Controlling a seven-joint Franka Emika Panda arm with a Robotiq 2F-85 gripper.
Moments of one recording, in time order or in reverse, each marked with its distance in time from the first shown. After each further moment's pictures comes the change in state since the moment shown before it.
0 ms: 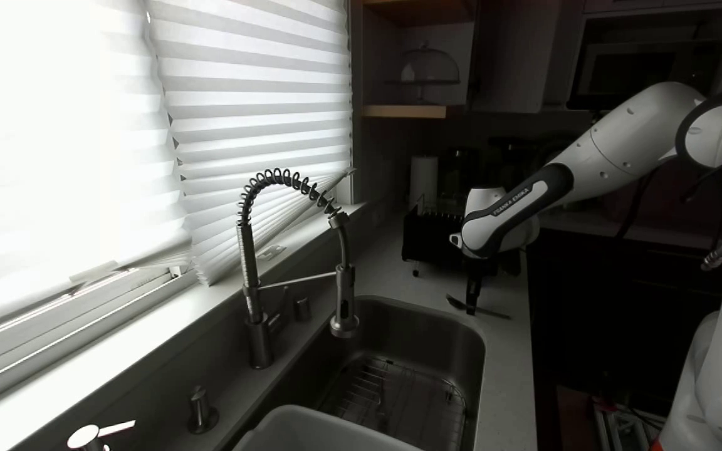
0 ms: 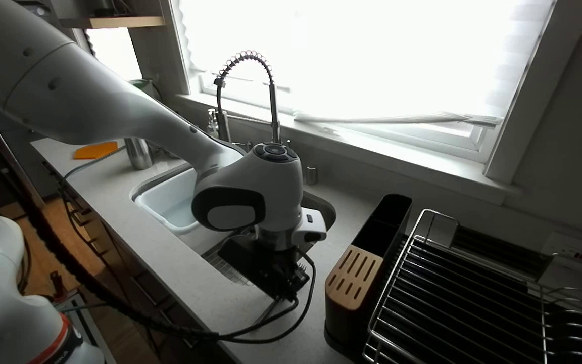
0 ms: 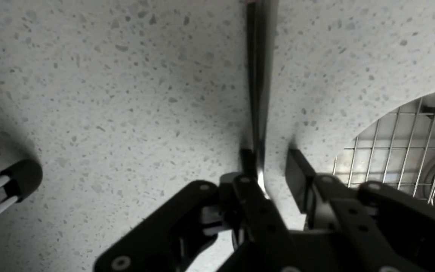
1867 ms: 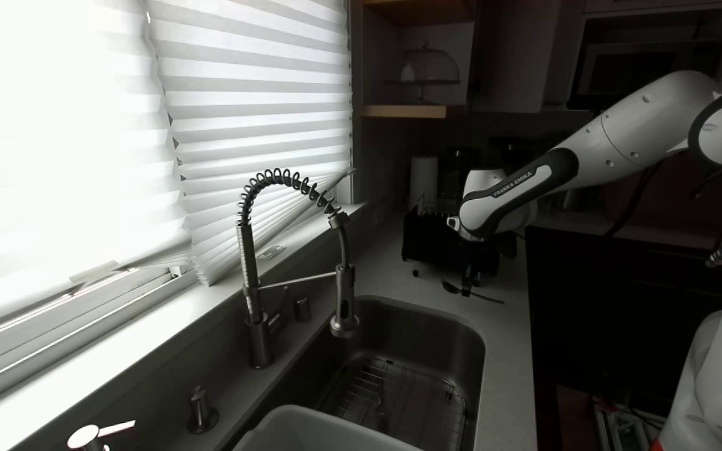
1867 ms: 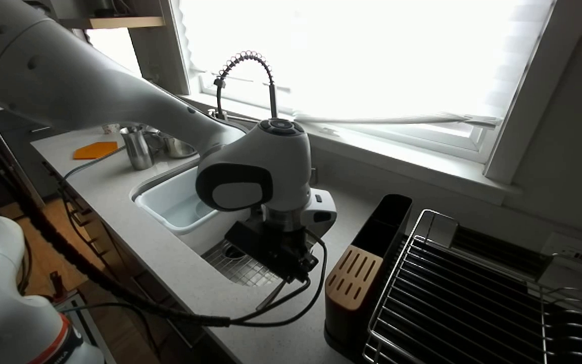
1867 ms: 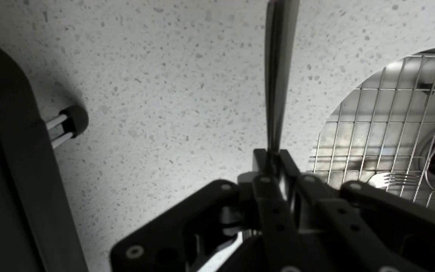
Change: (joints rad) arm -0.009 -0.035 0.008 0.080 0.000 -0.081 -0.004
